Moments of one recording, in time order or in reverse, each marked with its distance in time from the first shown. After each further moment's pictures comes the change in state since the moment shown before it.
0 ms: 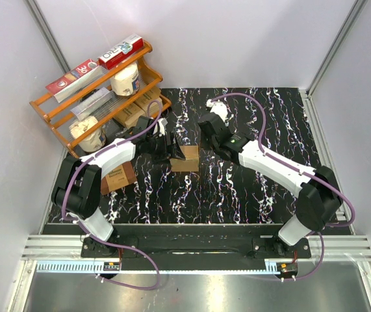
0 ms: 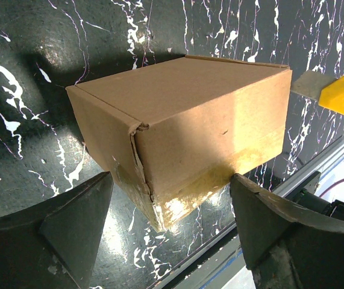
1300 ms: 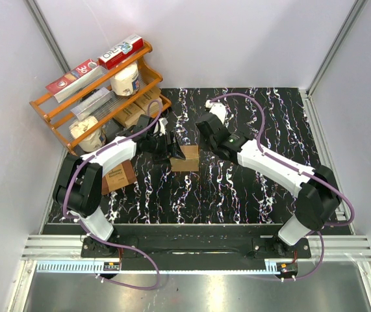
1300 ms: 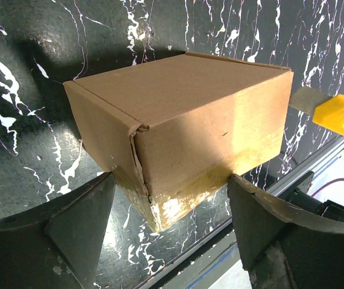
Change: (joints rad) left arm 0.000 0.022 0.032 -0.039 0.006 -0.021; right arm 0.013 0.011 0.029 -0.052 0.004 0.035
